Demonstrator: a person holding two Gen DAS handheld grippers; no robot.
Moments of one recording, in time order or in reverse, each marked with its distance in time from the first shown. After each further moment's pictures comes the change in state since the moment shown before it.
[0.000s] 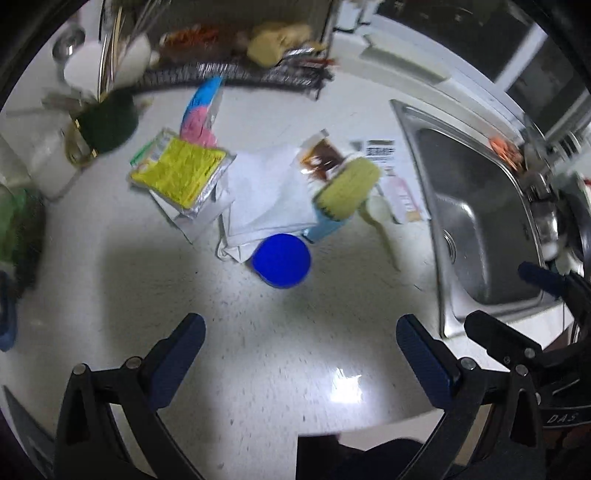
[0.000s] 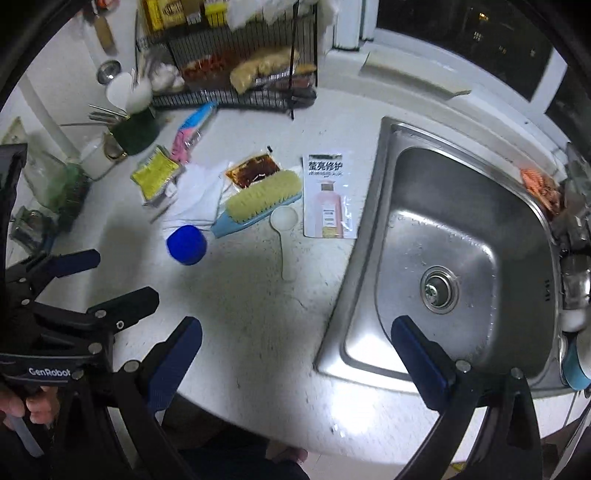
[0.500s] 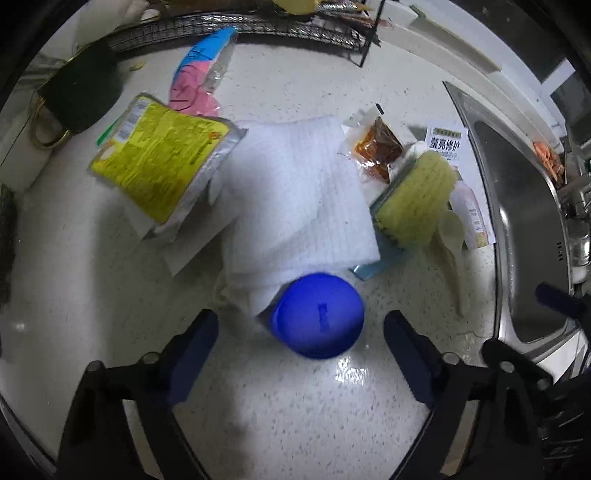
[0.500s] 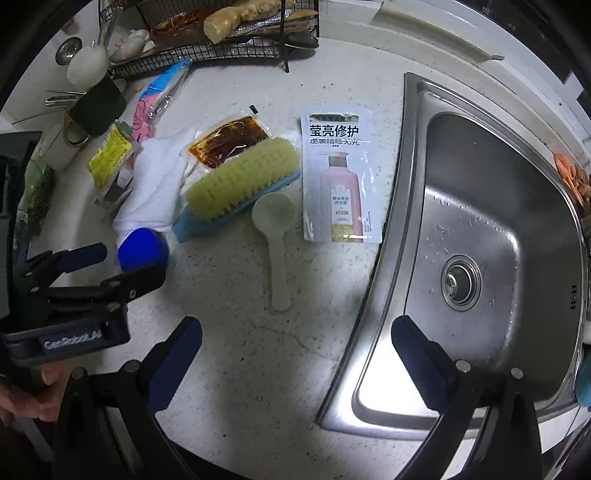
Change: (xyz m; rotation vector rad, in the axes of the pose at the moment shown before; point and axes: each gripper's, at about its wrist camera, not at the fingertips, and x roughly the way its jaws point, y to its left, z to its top) left arm 0.073 0.016 0.034 -0.043 0.102 0.065; right arm 0.069 -0.006 0.038 0.005 0.154 0.007
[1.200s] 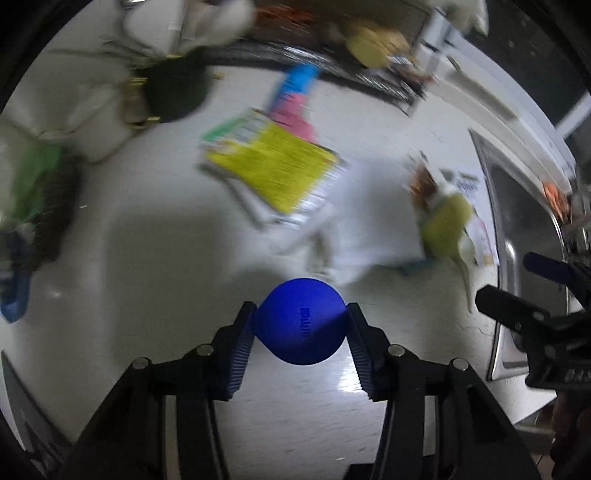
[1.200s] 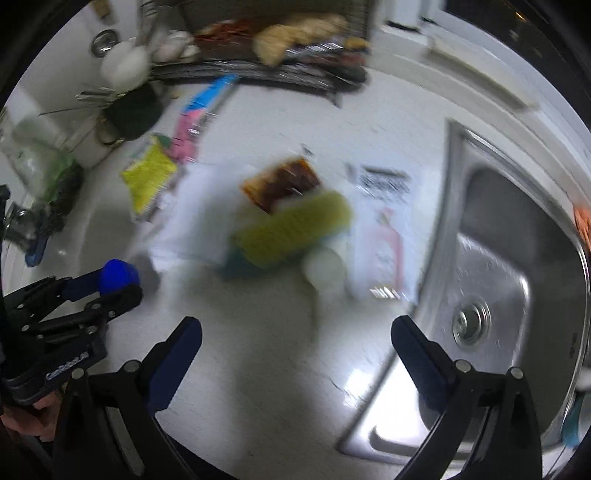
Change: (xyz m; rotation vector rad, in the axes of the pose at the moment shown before) left arm -0.075 0.065 -0.042 -0.150 -0.121 0.042; right arm -0.015 0.042 0.031 -0.135 -0.057 0.068
